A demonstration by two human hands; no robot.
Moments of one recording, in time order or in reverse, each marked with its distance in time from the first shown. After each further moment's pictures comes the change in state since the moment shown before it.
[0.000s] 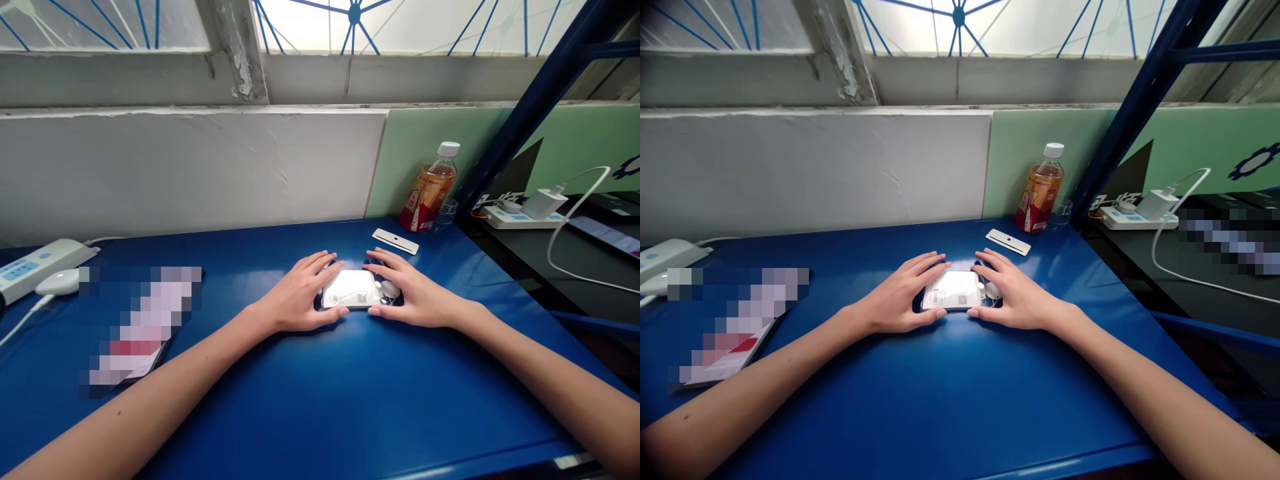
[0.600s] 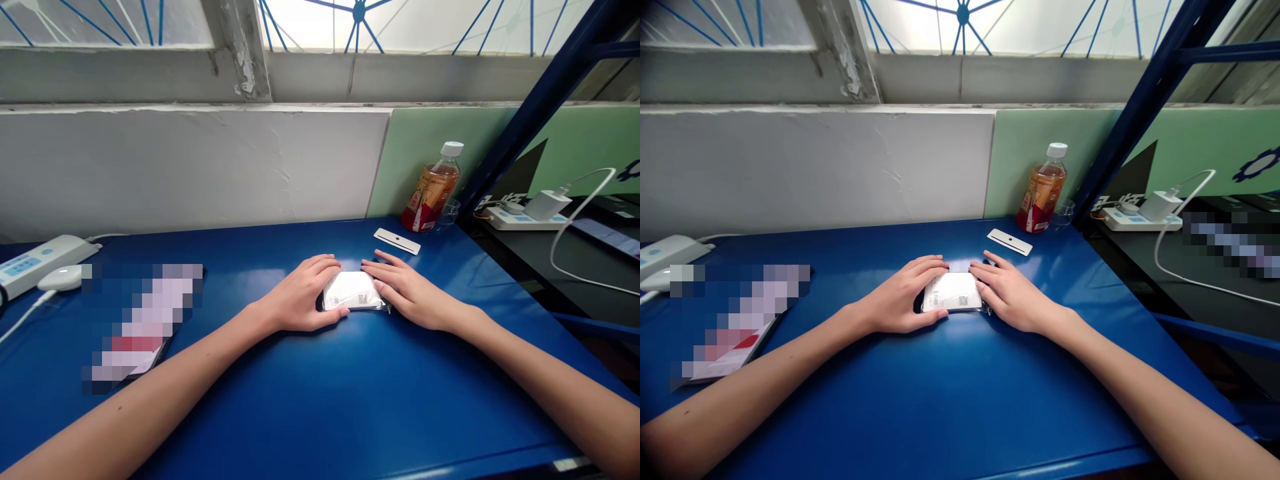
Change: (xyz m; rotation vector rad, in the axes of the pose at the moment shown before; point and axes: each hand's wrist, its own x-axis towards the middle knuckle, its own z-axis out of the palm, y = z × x) left_hand 0.002 0.002 -0.001 -0.077 0.060 0.093; right_hand 0.005 -0.006 0.001 0.043 0.019 -0.025
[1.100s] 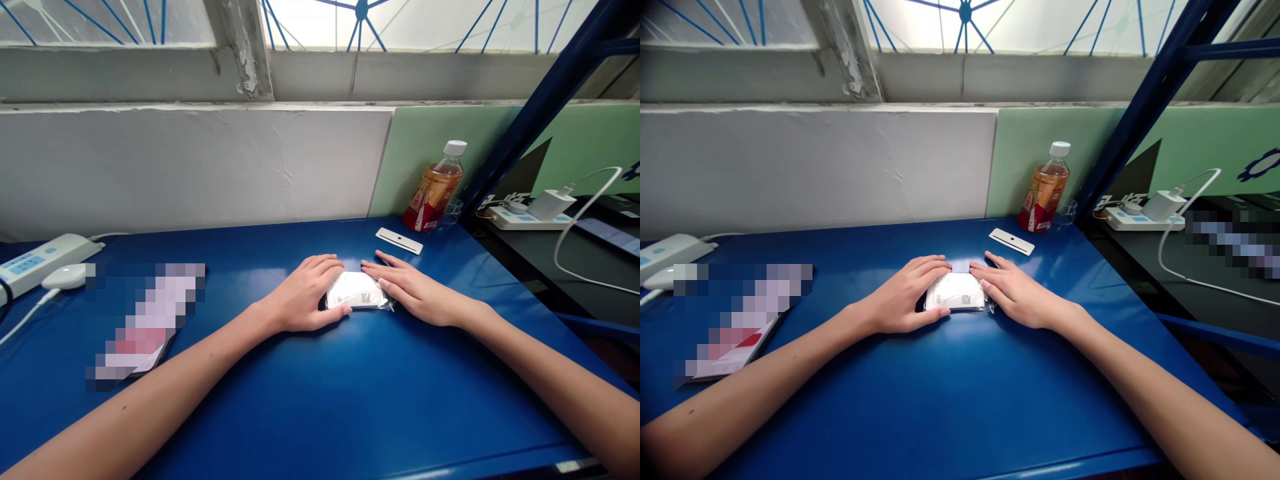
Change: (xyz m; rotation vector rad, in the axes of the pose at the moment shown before) left_hand 0.001 0.001 0.000 0.019 -0.016 0.013; right_hand -0.002 0.008 -0.006 0.076 -0.139 0.033
